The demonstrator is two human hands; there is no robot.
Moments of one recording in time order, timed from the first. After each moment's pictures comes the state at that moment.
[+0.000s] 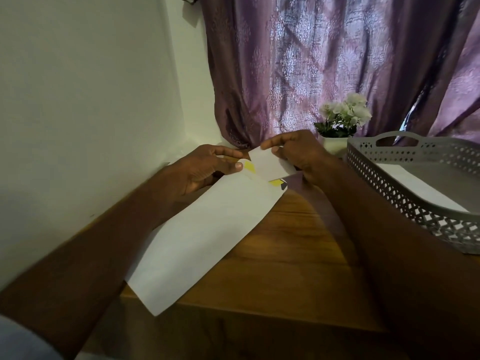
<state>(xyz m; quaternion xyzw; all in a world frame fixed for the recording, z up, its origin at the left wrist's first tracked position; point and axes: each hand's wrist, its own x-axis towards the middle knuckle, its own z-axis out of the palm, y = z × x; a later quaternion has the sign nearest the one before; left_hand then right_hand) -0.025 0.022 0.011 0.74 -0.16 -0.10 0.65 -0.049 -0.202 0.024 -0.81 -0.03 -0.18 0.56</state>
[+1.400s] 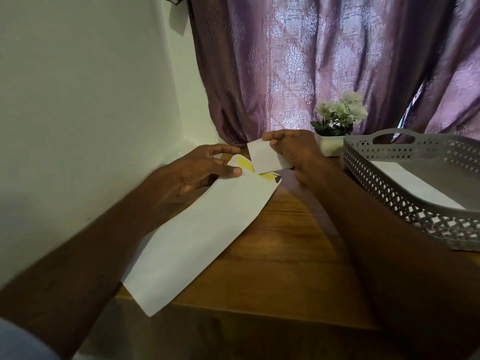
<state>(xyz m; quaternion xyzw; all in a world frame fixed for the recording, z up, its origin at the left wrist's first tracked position) -0.029 0.022 0.014 0.75 -0.19 -0.12 0.62 -0.042 -0.197 0.017 -0.71 0.00 -0.22 0.67</state>
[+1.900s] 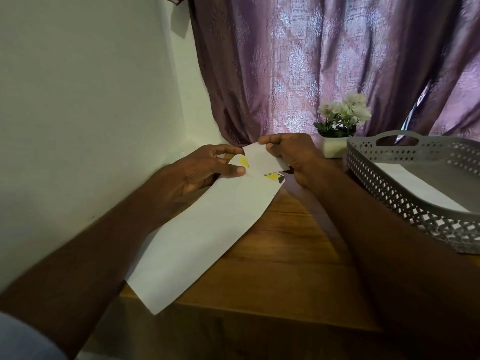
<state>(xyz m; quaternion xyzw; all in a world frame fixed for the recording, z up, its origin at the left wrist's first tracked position) -0.035 0.020 0.017 0.74 -0.19 -0.12 0.63 -0.045 -0.191 0.017 -0.72 0.00 -0.16 0.67</state>
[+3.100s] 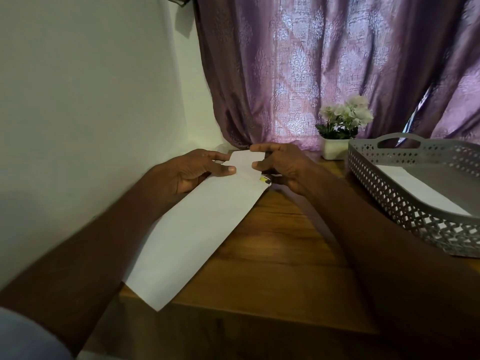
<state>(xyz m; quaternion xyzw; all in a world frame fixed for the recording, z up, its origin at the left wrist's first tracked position) -0.030 0.033 0.021 0.73 -0.09 -0.15 0.66 -0.038 -0.180 0.005 -0.70 -0.01 -0.03 0.72</state>
